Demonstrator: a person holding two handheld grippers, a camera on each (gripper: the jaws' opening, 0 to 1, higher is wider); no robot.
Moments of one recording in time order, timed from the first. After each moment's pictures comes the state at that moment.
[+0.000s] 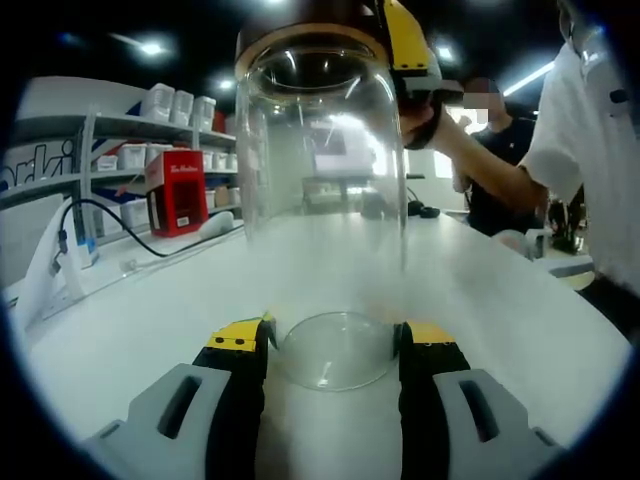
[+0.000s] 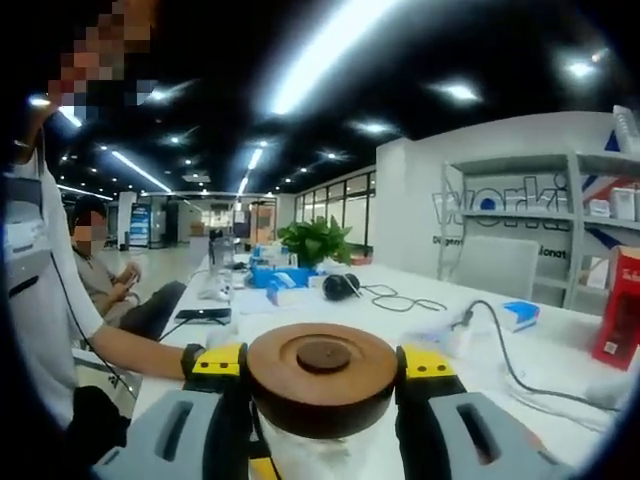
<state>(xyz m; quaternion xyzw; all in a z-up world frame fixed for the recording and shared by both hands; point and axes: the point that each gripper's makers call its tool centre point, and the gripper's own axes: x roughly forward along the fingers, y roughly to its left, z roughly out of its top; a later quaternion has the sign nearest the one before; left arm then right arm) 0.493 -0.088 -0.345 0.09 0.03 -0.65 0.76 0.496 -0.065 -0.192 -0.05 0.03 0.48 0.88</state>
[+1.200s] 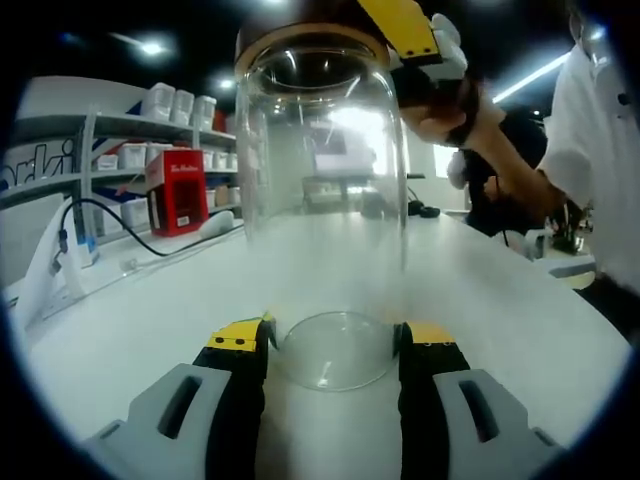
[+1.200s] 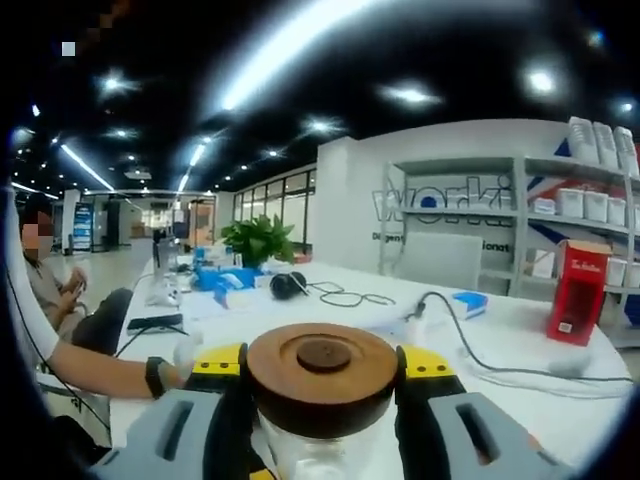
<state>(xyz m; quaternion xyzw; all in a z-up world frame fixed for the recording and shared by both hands) 0.492 -0.088 -0.345 0.09 0.03 -0.64 0.76 0.497 -0.070 -0.193 -0.05 0.03 0.34 0.94</state>
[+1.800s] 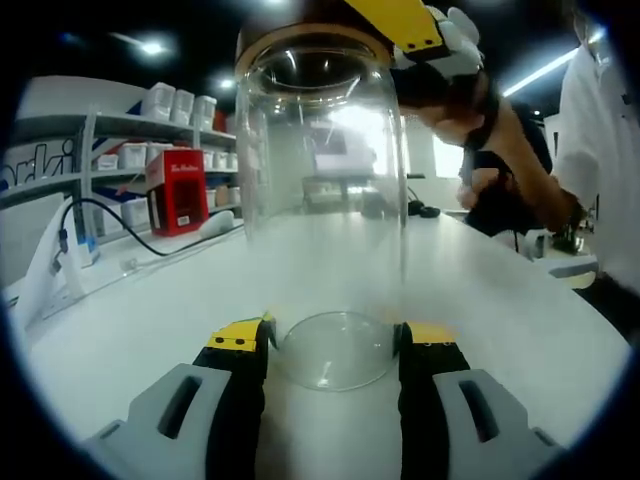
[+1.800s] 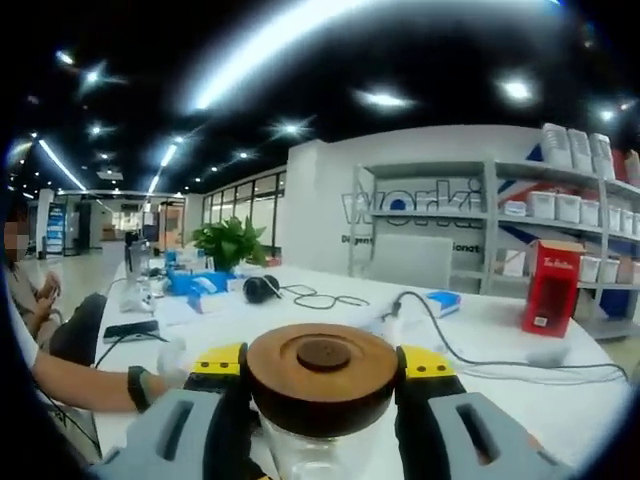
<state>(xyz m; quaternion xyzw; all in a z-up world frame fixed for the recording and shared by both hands) 0.488 -0.089 -0.345 0.09 0.03 -0.64 0.76 0.499 -0.074 -0.193 -0.04 0.03 0.27 0.96</state>
